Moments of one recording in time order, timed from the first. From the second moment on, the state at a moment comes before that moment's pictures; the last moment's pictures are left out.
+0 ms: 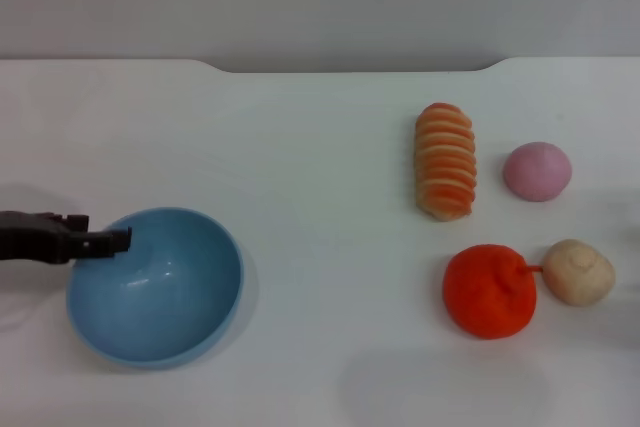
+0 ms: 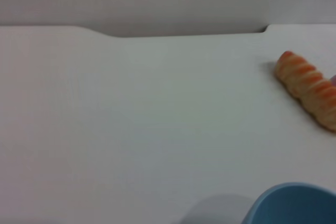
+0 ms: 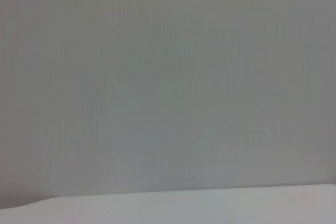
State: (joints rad) left arm -0.35 -2.05 0.75 1.02 2.25 1.47 -1.98; right arm 0.37 2.08 -0.12 0.12 -1.07 -1.12 0.03
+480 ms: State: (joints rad) left arm -0.36 -2.05 0.88 1.01 2.26 1.42 -1.99; right arm 0.37 2.08 -0.12 0.12 -1.07 -1.12 0.03
